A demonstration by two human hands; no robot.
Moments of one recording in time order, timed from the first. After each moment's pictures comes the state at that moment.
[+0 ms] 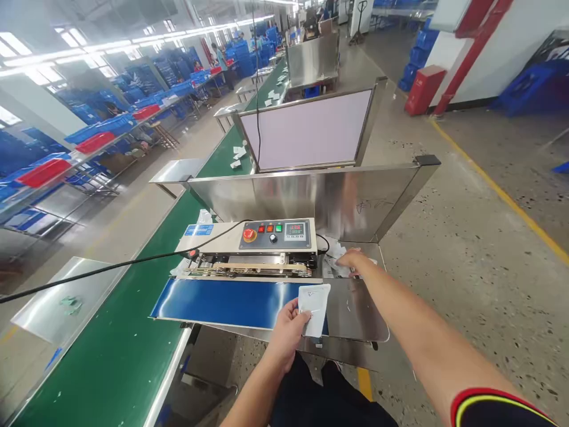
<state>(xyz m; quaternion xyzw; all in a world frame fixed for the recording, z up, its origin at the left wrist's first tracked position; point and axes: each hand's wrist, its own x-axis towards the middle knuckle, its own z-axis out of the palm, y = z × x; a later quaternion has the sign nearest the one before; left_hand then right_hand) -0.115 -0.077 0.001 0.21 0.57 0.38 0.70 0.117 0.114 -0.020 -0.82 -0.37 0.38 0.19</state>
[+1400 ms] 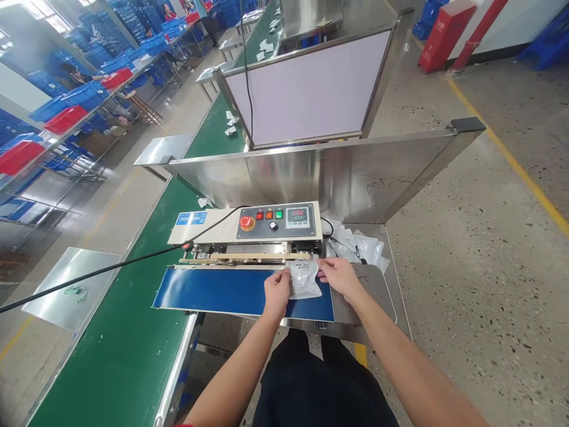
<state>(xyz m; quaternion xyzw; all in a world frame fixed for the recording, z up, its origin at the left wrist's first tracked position) -0.155 -0.006 -0.050 0.31 0.69 0.40 0.52 0.064 0.015 -0.059 -0.68 -0.32 0.57 0.32</state>
